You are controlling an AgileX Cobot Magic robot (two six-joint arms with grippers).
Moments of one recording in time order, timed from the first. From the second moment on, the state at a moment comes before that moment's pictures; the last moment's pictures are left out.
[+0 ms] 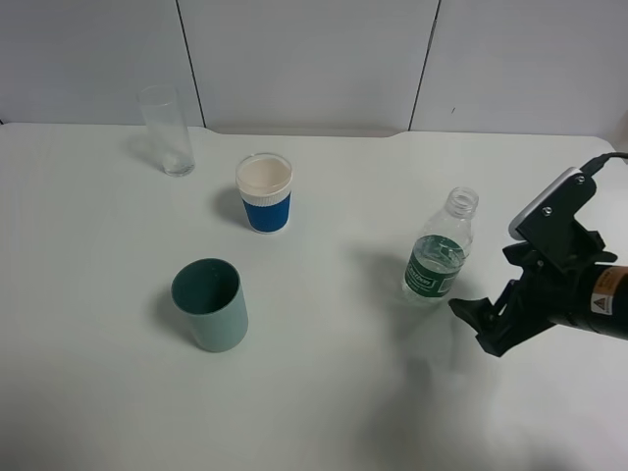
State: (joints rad) left arm 0.06 -0.01 -0.51 0.02 1.05 0.01; right arm 0.29 1.34 -0.19 -0.21 -0.36 -0.11
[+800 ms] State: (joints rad) left arm 0.06 -0.01 -0.51 0.02 1.05 0.01; right arm 0.27 1.75 -0.20 -0.13 -0.94 -0.22
